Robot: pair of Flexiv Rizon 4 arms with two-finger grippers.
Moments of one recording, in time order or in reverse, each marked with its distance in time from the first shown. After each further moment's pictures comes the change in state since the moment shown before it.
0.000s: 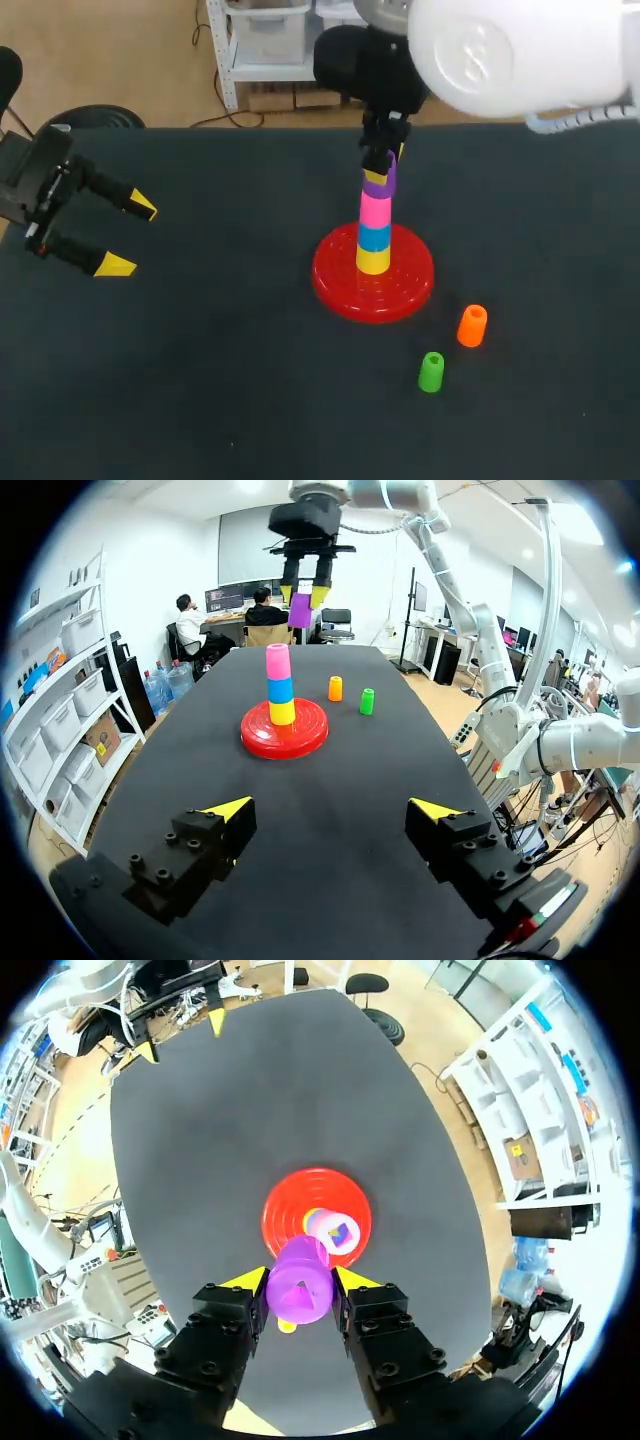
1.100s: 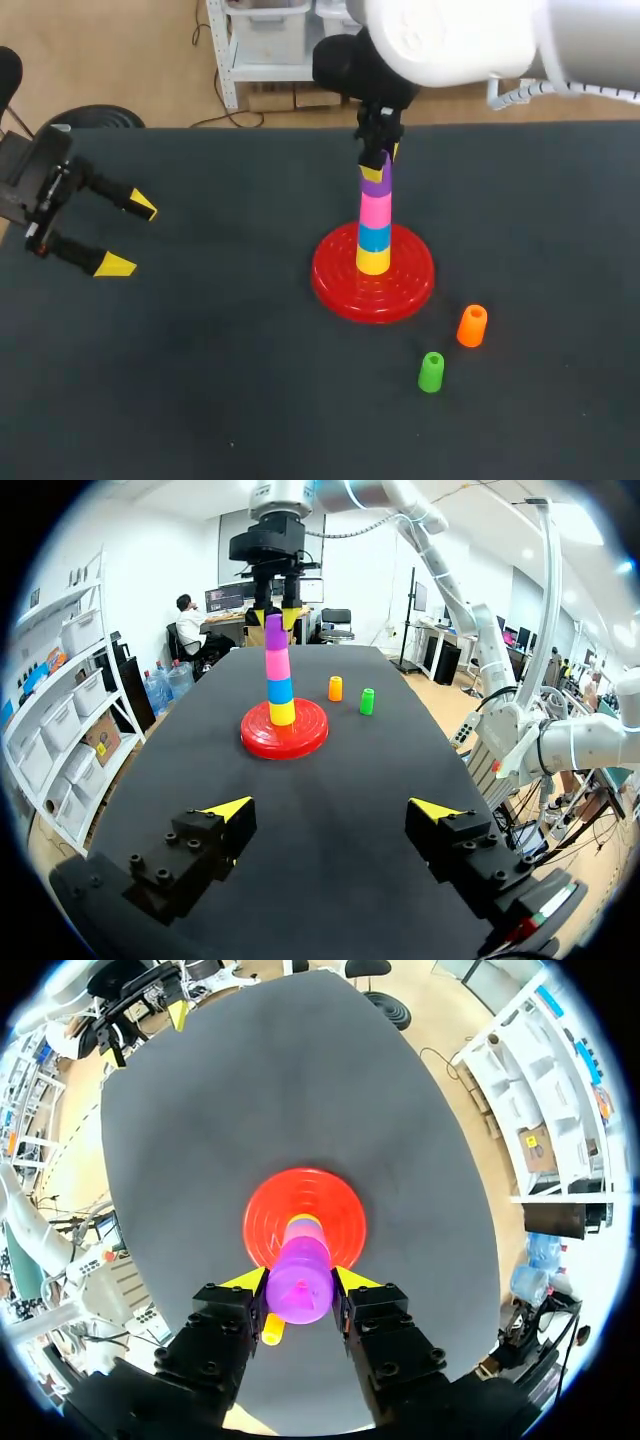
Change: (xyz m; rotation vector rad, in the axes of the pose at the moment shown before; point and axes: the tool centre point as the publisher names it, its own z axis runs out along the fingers) left arm 0.000 0.000 0.000 0.000 0.000 0.000; right arm -0.013 -0.031 0.034 -0.061 0.047 0.010
